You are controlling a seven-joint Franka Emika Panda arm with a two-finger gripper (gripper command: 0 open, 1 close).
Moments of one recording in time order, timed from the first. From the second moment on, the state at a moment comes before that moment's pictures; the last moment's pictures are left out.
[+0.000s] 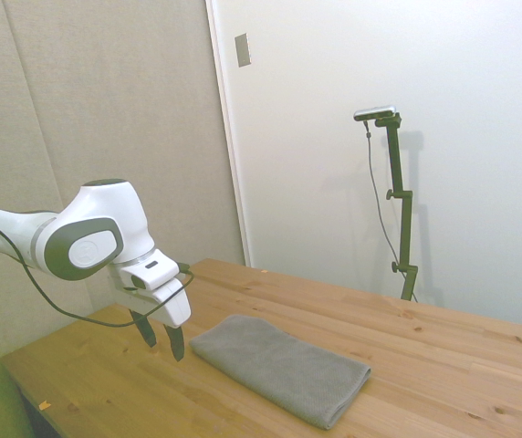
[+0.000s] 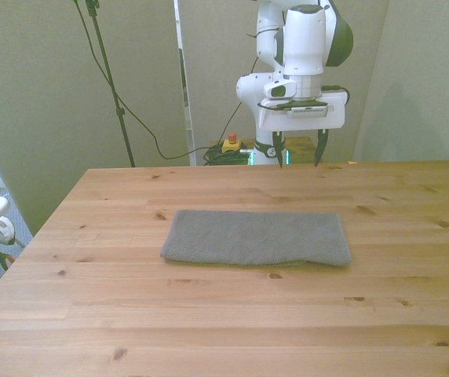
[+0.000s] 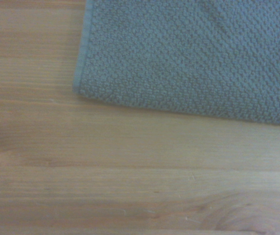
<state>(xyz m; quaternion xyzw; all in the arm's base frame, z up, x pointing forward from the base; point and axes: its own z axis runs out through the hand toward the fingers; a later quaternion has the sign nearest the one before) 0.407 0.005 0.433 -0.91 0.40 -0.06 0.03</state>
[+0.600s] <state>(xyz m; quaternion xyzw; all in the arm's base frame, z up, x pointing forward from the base) 0.506 0.040 0.431 -0.89 0.44 -0.11 -0.03</state>
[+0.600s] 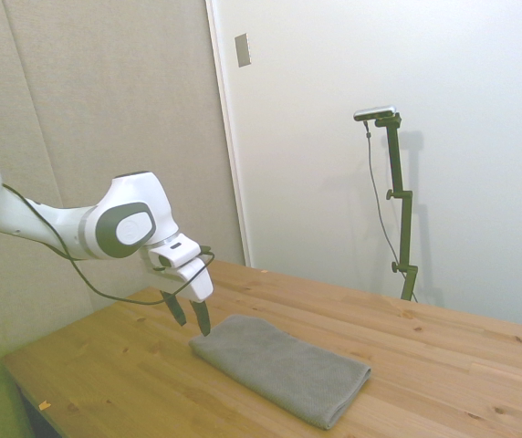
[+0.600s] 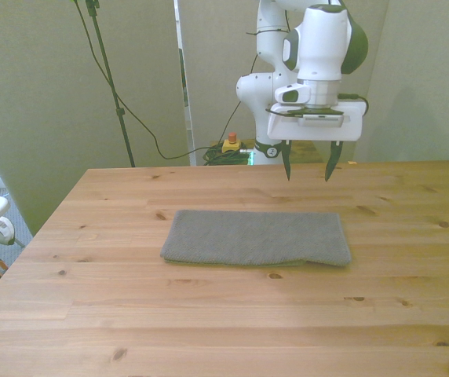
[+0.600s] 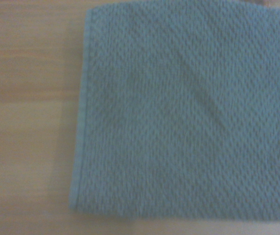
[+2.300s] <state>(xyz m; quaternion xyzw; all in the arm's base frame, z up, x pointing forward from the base) 0.599 0.131 0.342 -0.85 0.45 -0.17 -0.22</state>
